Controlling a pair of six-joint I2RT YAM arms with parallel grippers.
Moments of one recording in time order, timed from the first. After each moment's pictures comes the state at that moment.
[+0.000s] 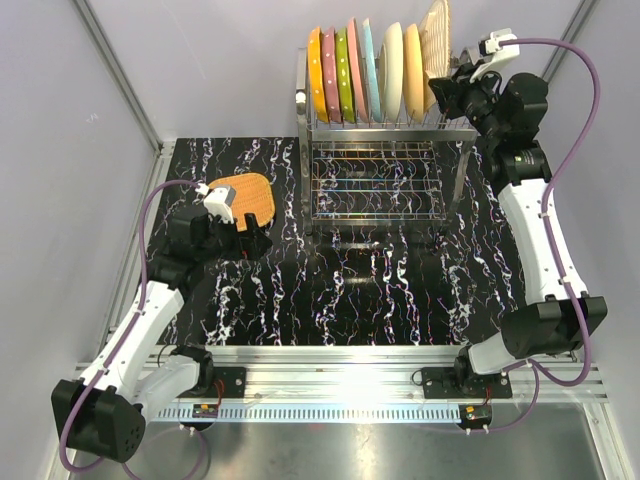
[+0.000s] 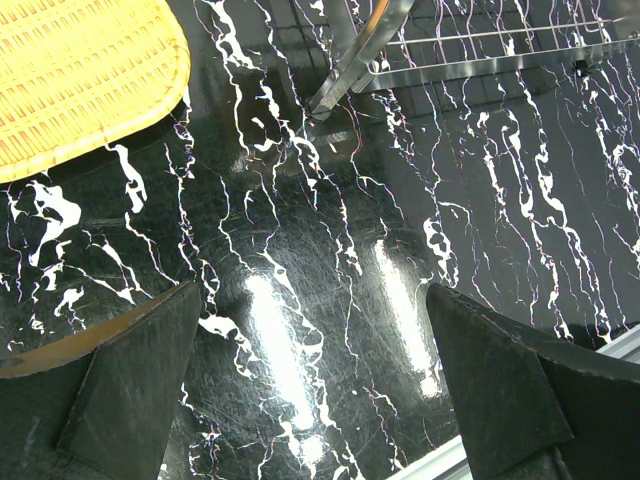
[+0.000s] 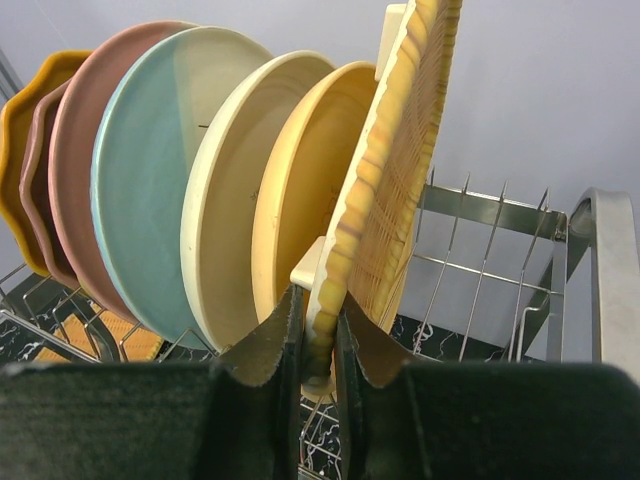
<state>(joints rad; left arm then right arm) -0.23 0.95 0.77 -0.37 0.29 -0.26 0.09 1.50 1.70 -0.07 -0.34 0.09</state>
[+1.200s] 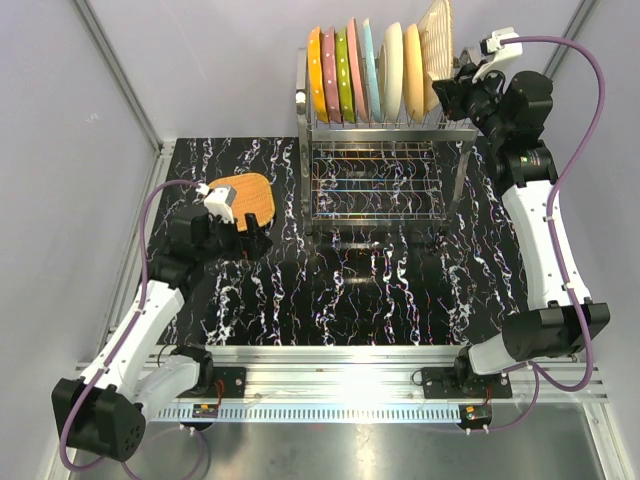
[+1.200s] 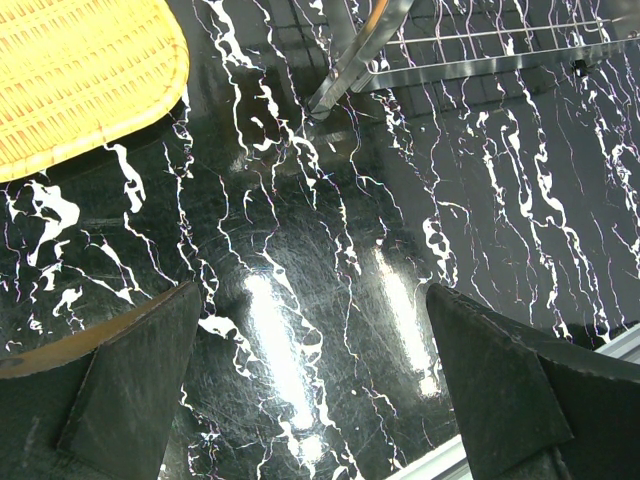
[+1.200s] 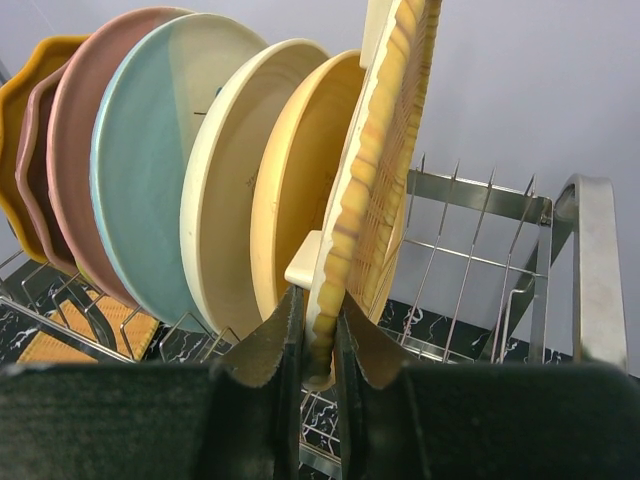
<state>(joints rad) -0.23 0.95 0.77 -0.37 0.29 -0.26 0.09 1.49 1.73 -0.16 -0.32 0.06</state>
